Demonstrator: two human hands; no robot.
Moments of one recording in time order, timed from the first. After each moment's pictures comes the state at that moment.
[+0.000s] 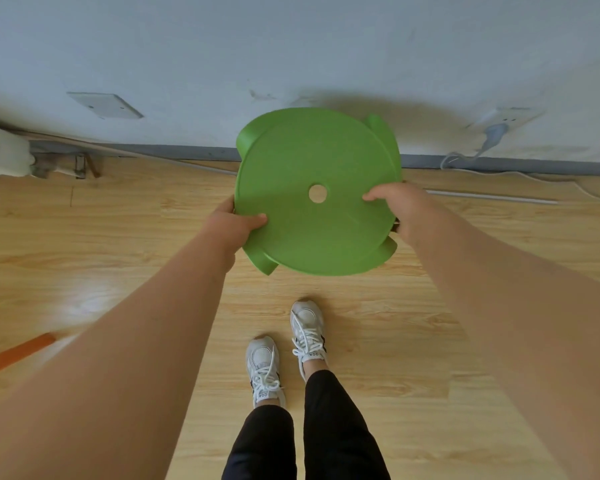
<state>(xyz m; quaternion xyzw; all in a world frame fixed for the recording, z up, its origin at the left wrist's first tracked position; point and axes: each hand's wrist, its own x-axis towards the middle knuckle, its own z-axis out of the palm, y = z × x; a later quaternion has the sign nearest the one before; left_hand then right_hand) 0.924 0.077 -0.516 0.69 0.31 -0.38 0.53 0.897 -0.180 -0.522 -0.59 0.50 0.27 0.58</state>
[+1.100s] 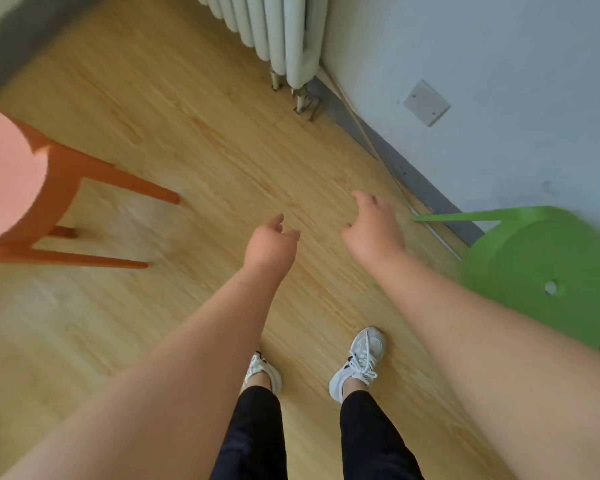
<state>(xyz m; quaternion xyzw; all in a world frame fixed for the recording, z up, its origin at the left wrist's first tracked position) 0.774 0.391 -0.467 0.66 0.49 -0.19 0.54 0.859 0.260 -0.471 -0.94 -0.10 0.28 0.15</state>
